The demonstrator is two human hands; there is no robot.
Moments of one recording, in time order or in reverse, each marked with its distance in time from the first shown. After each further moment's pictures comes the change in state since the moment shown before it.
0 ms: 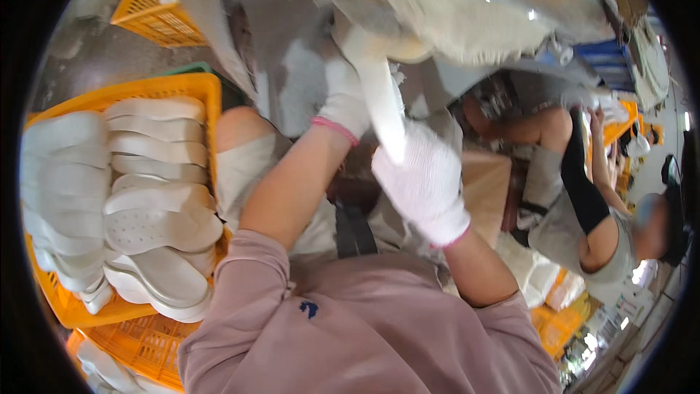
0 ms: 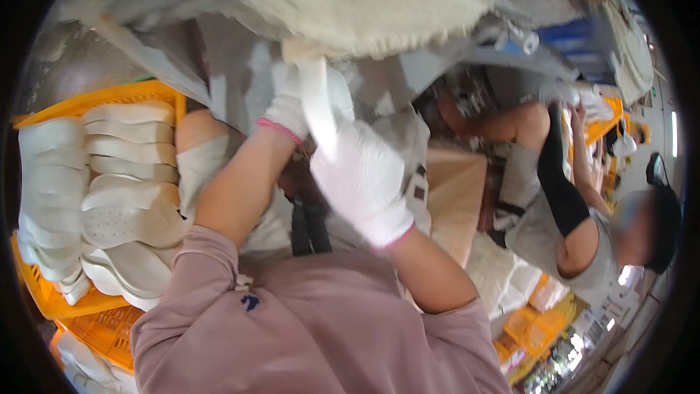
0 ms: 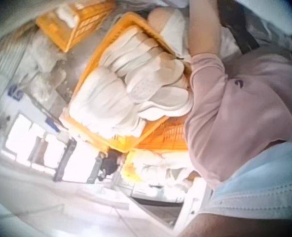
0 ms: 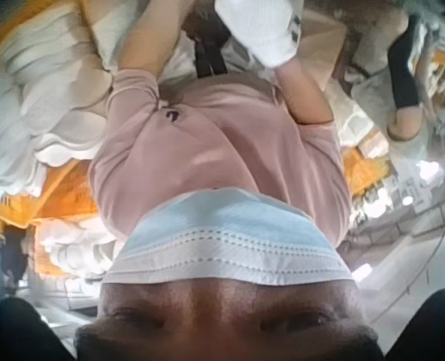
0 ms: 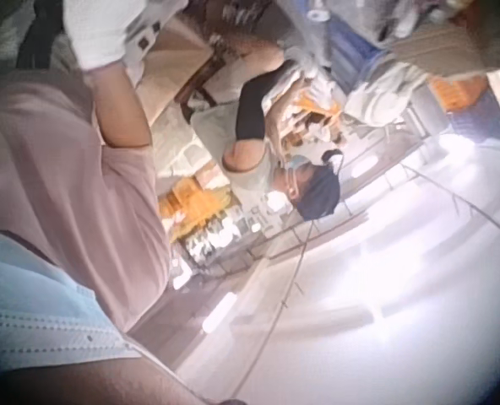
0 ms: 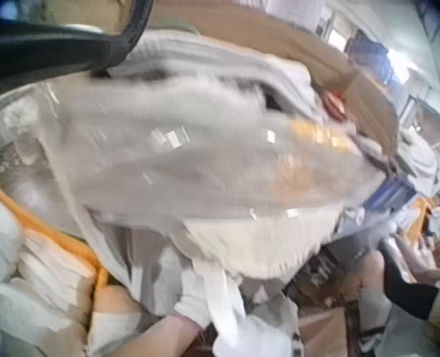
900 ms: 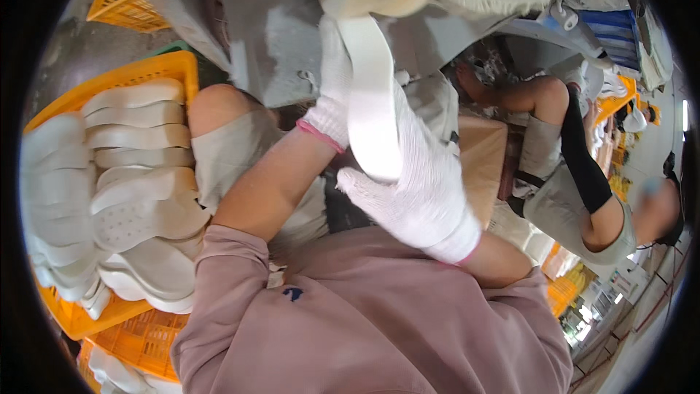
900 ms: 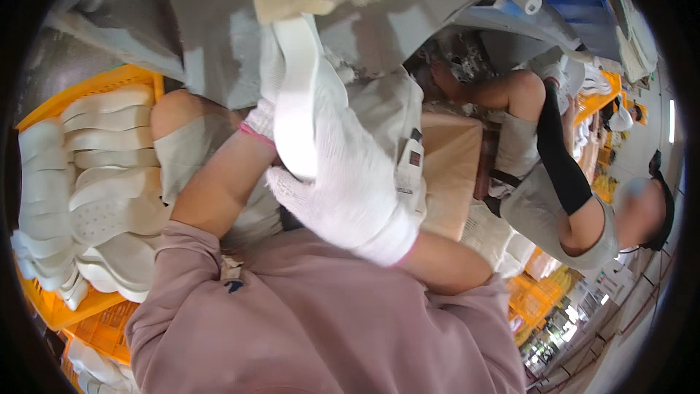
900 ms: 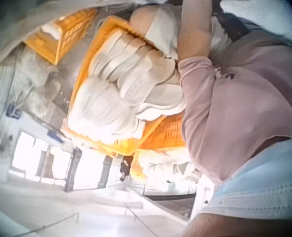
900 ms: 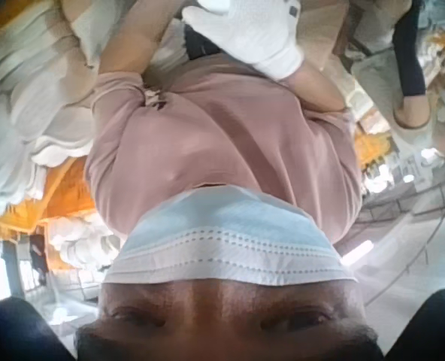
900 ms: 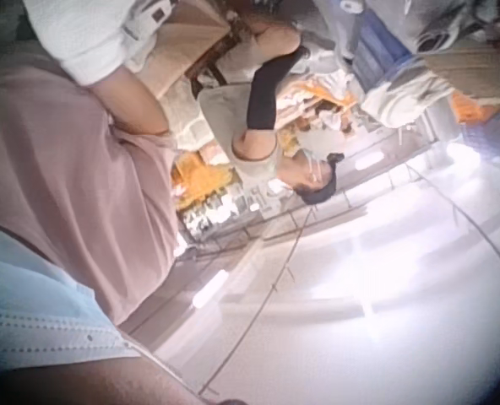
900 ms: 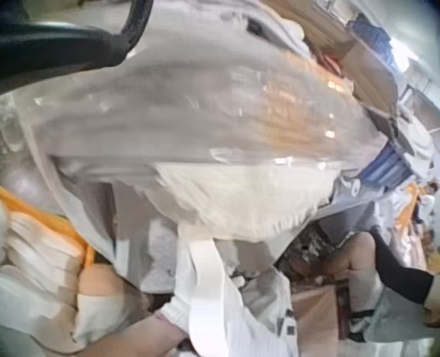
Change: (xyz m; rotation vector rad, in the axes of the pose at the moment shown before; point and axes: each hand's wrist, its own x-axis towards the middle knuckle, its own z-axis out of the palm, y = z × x) left_hand -0.036 -0.031 0.001 0.145 0.163 -0.125; right_hand -0.025 -0.026 -0.035 0.408 -0.111 0.129
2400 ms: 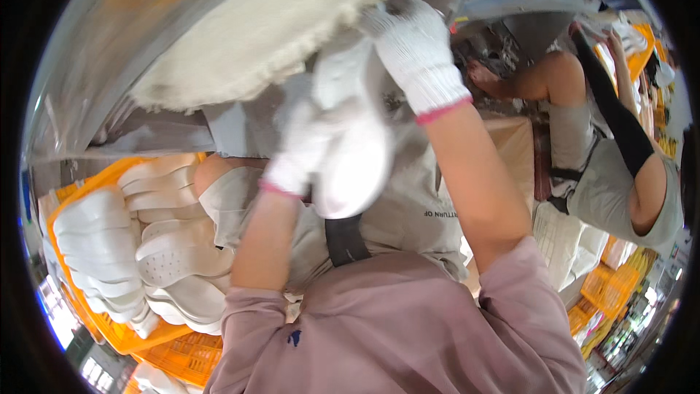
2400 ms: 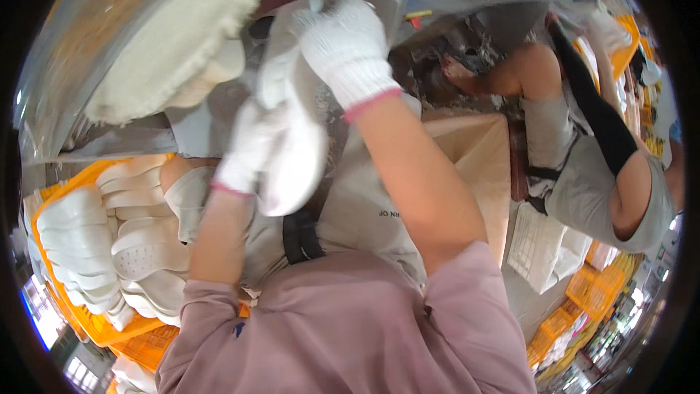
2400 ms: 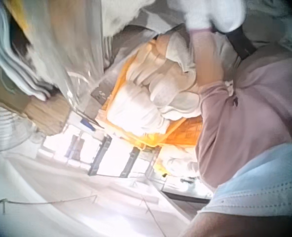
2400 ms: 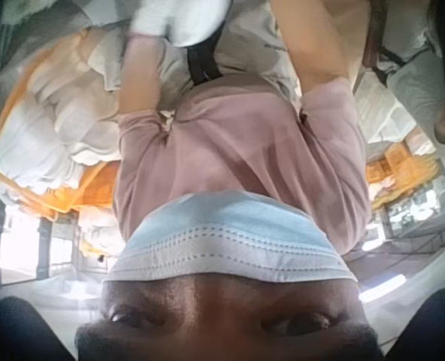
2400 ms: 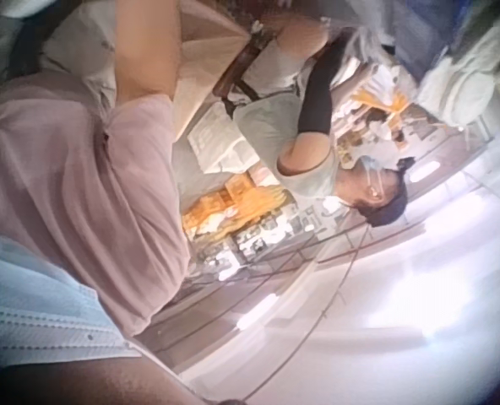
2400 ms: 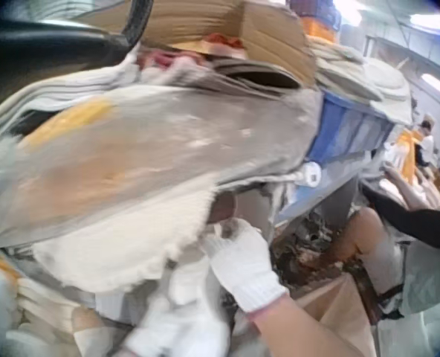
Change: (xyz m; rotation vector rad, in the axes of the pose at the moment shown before) left_hand -0.041 0.002 0.057 0.870 -0.216 0.204; right_hand 0.144 0.121 -0.050 0.159 0.489 -0.043
